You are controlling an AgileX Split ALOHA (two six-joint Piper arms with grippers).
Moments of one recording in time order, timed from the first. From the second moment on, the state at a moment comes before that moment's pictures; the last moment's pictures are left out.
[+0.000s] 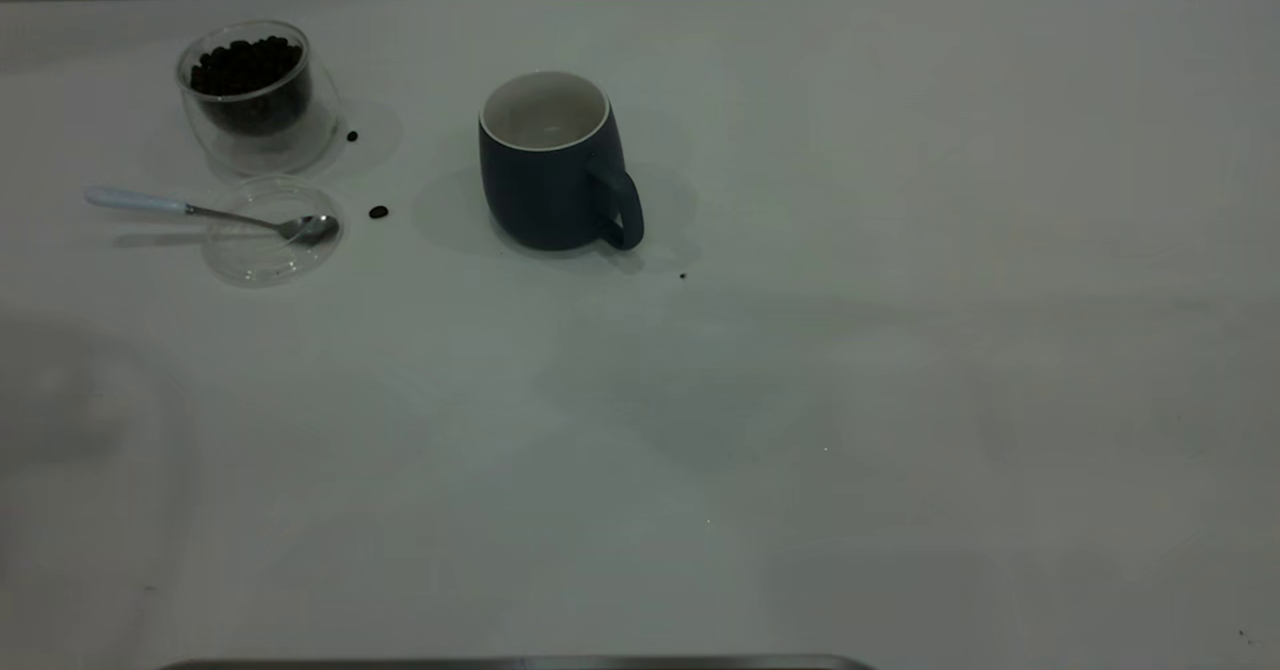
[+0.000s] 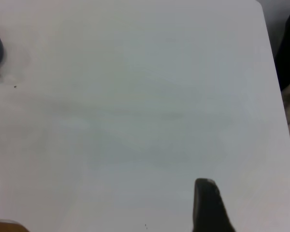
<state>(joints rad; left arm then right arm) 0.07 1.27 -1.47 -0.13 1.15 0.26 0.06 -0.02 -0.47 0.01 1.14 -0.05</state>
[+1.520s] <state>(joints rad) 0.07 0.23 -0.58 -0.09 1.17 0.14 0.06 -0.02 -0.47 0.01 1.14 -0.05</state>
